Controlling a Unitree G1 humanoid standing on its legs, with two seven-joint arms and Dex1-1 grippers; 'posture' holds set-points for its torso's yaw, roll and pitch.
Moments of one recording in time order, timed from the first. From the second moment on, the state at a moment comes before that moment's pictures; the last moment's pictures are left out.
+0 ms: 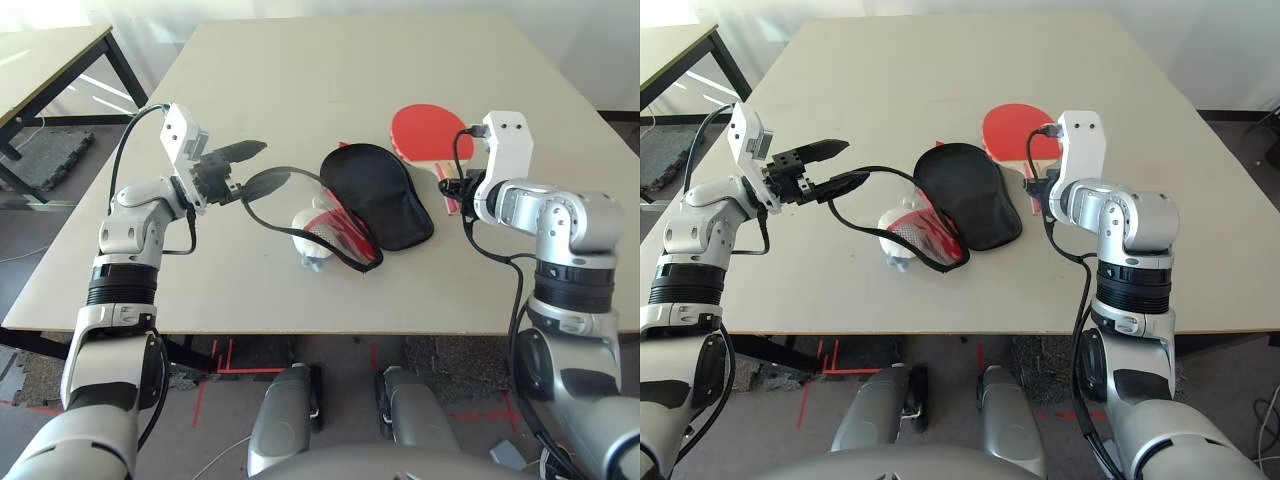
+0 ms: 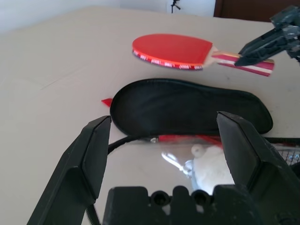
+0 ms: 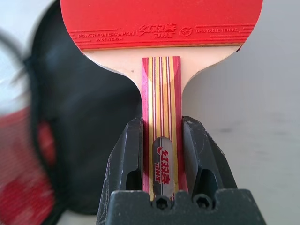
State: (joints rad) left arm -0.64 0.58 0.10 0.40 -0.39 0.22 -1.11; right arm -0.69 -0.30 -0.15 -0.16 0.36 1.44 0.18
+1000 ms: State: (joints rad) left arm -0.51 0.64 0.14 0.24 -0.42 0.31 -1.09; right arm -0.69 -0.21 0.01 0.00 0.29 1.34 0.18
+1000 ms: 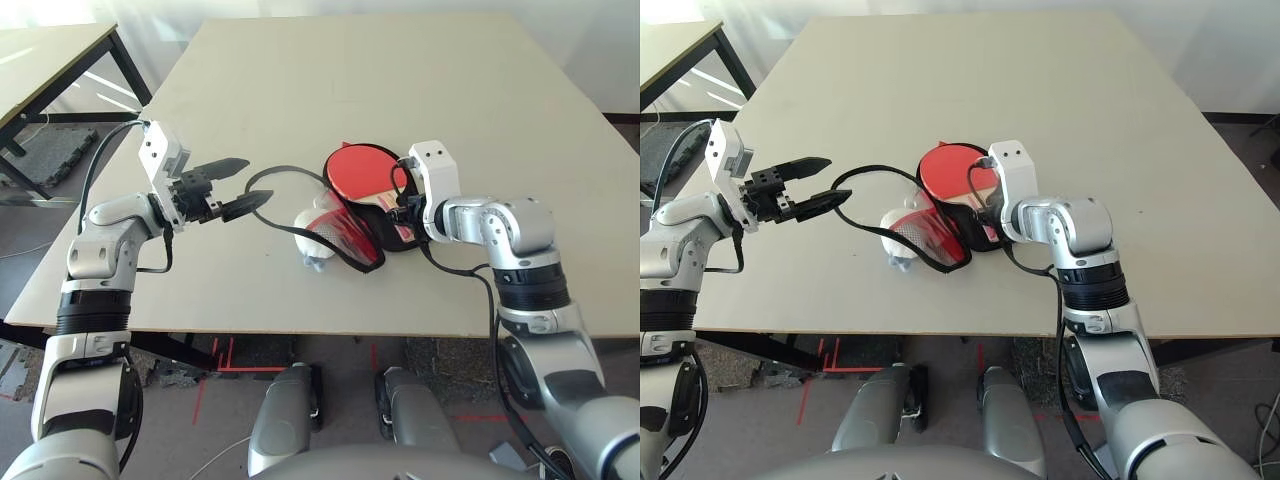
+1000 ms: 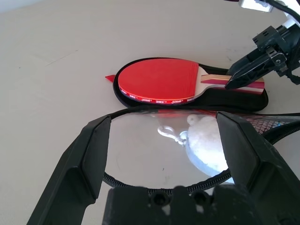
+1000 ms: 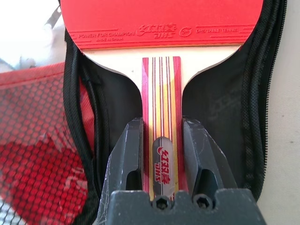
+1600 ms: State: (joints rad) left arm -0.50 0.71 0.15 0.25 -0.41 0.31 -1.10; right arm -0.68 -0.22 -0.01 -0.01 0.27 1.32 0.21
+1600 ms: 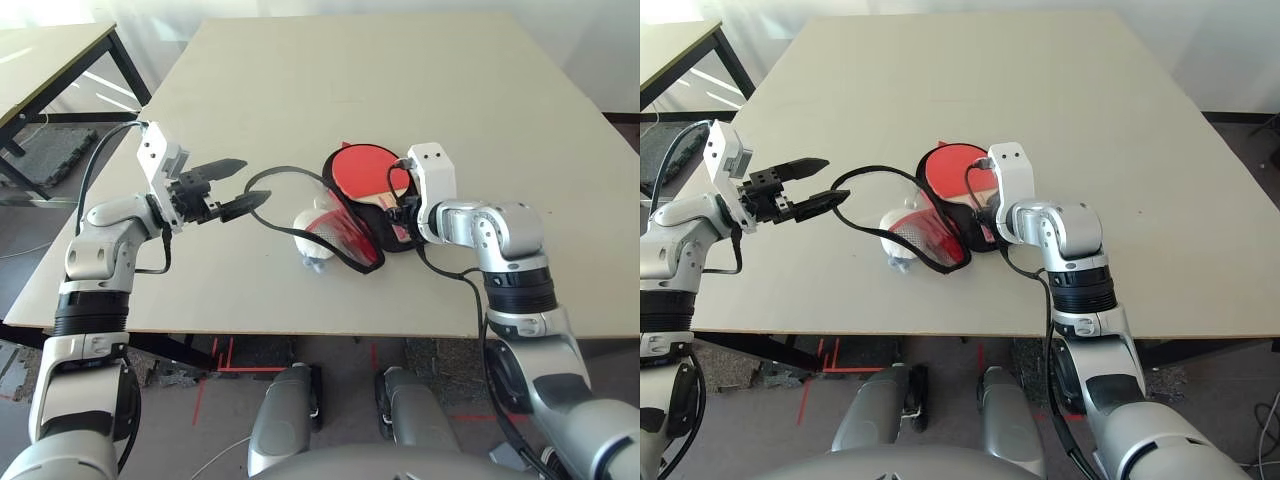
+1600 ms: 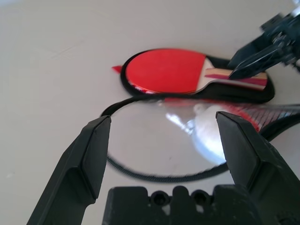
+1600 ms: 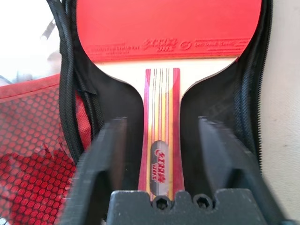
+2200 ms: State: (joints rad) left arm -0.41 0.86 0.05 0.43 -0.25 0.23 -1.17; right arm -0.63 -0.64 -0.09 0.06 0.31 0.67 0.65
